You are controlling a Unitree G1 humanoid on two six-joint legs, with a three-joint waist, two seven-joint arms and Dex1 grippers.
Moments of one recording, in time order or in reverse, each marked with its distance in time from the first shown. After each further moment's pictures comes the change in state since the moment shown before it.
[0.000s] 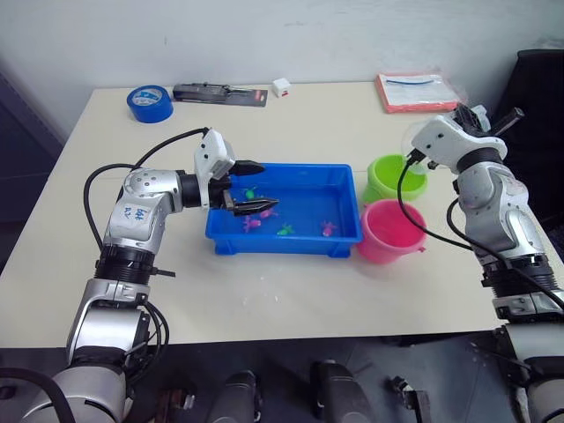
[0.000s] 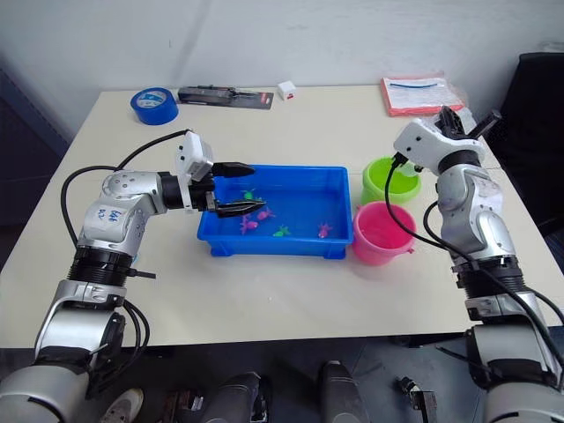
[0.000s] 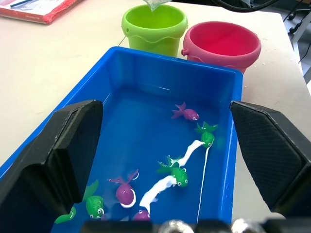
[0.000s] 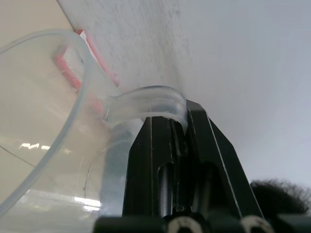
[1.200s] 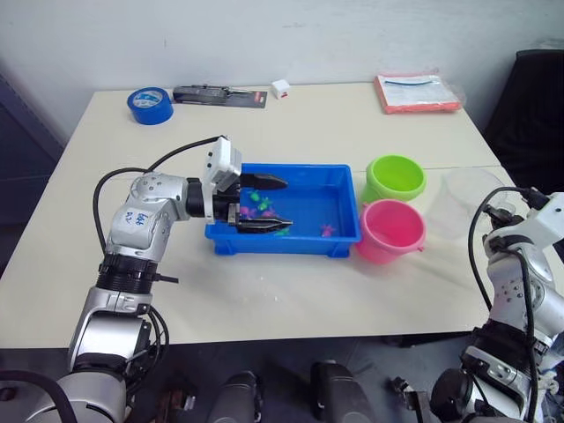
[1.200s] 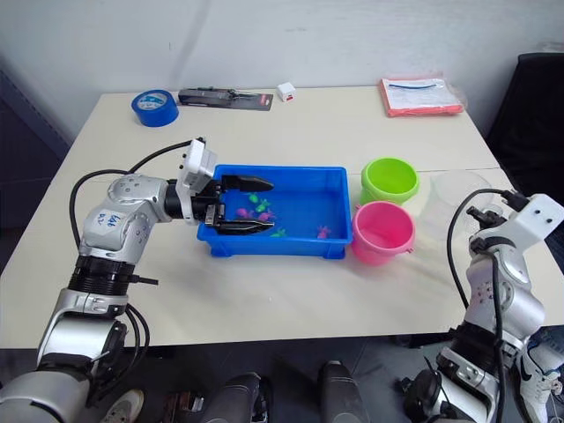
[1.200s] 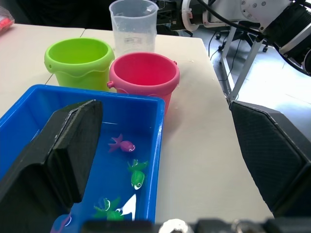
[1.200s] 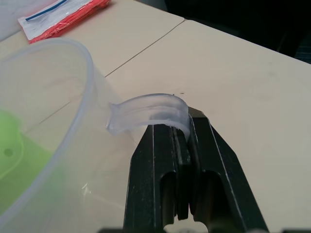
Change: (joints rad) left arm 0.054 -0.010 -0.020 -0.154 -0.124 0.093 -0.160; right arm 0.325 0.439 -0.829 -0.414 0.946 0.501 -0.200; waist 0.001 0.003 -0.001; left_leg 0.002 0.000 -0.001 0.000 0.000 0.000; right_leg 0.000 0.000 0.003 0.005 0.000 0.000
